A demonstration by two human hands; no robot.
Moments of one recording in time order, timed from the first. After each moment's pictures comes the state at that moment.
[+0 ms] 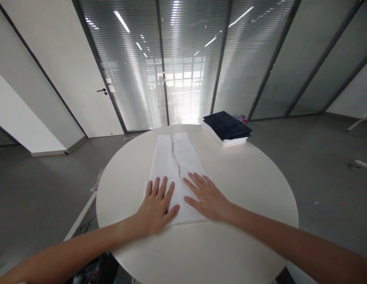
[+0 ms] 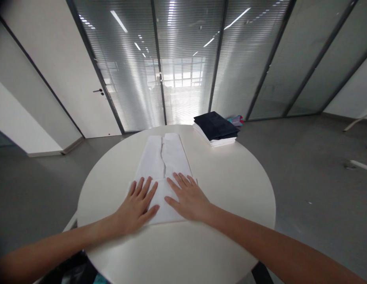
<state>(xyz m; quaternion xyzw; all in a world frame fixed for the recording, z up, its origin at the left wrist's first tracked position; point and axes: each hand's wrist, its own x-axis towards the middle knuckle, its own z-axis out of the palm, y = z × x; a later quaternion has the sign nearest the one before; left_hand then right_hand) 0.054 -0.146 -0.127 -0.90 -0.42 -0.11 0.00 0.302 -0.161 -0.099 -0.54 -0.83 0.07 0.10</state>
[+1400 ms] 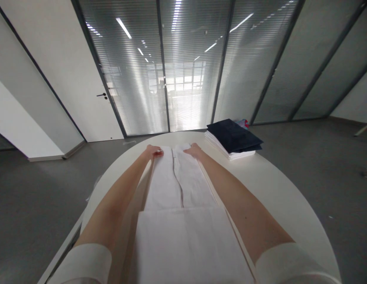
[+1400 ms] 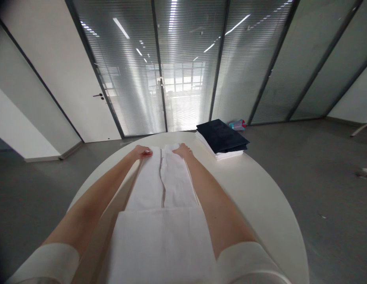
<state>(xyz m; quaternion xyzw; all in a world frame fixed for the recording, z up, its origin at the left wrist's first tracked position) 0.093 0.190 -0.072 -0.42 -0.61 -0.38 -0.55 0.326 0.148 -0.084 -0.72 -0.55 0.26 0.33</state>
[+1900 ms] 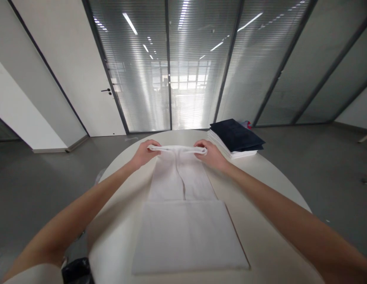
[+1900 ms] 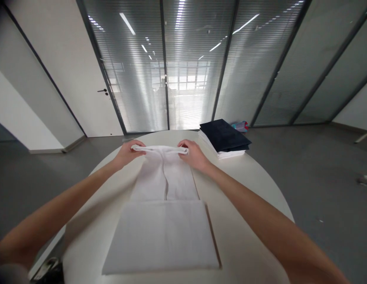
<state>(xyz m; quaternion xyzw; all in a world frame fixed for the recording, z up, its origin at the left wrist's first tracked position) 0.037 0.069 -0.029 -0.75 -0.41 -0.45 -0.28 0.346 0.028 -0.033 -0.46 -0.78 0.08 0.42</state>
